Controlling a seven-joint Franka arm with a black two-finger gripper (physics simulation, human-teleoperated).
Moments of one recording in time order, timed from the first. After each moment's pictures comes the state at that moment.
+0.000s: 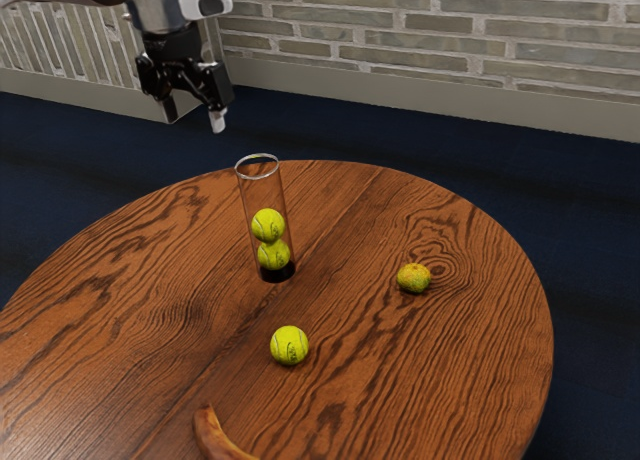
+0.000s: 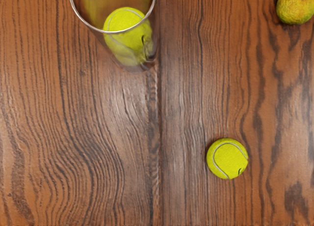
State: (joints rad) arm -0.08 0.07 0.05 -1.42 0.00 1.52 -0.01
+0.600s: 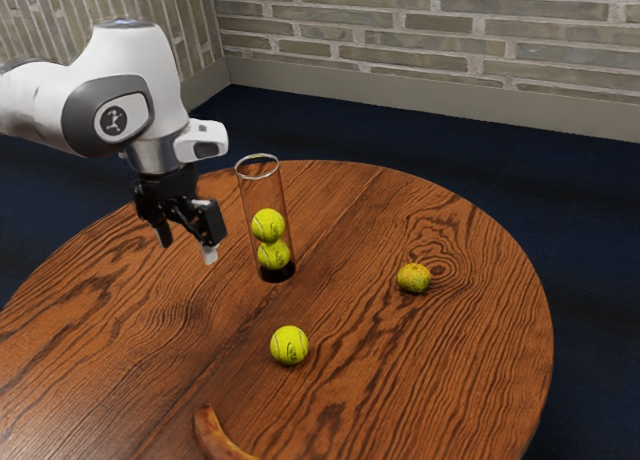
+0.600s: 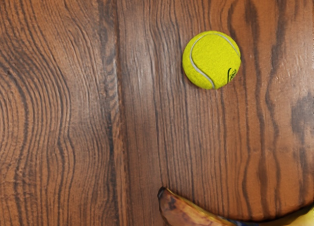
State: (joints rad) arm -0.06 -0.26 -0.04 -2.14 -0.04 1.84 -0.02
